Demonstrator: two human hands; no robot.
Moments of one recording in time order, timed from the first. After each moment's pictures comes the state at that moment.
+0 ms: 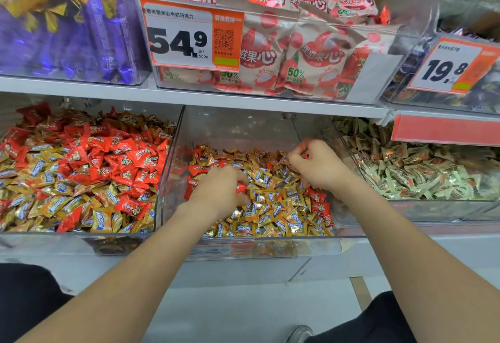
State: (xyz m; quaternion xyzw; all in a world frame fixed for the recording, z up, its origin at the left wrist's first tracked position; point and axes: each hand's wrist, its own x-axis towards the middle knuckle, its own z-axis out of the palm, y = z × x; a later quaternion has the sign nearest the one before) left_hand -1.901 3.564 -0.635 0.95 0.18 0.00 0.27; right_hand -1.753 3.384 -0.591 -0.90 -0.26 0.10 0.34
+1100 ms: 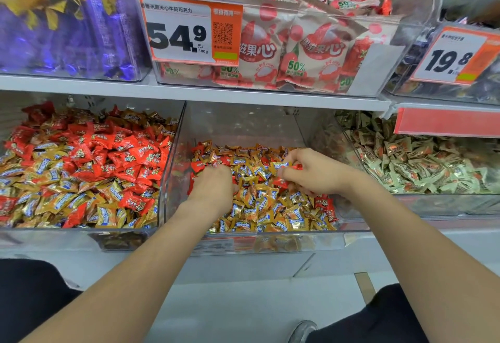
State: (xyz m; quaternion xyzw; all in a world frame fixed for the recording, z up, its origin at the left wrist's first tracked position) left_hand -1.907 3.565 -0.638 0.94 0.25 -0.01 0.22; right_hand -1.766 3.378 -0.587 -0.86 -0.36 0.26 0.25
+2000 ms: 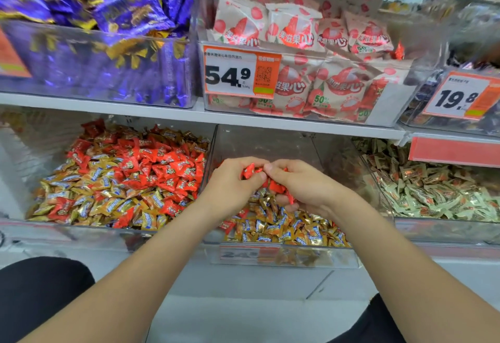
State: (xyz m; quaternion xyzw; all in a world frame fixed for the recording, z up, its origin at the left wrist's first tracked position) left_hand -1.955 3.574 -0.577 0.84 0.12 0.18 0.50; right_hand -1.836 3.434 -0.559 -0.73 -0.26 0.38 0.51
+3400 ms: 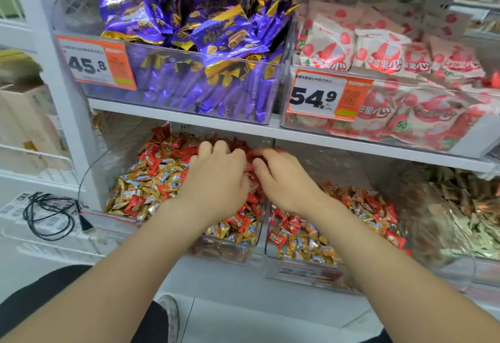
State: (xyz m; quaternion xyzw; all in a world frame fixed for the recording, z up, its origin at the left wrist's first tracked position) left_hand -2.039 3.657 -0.530 0.96 0.25 0.14 0.05; right_hand -1.892 3.562 -0.556 -0.80 -0.54 0.00 0.27
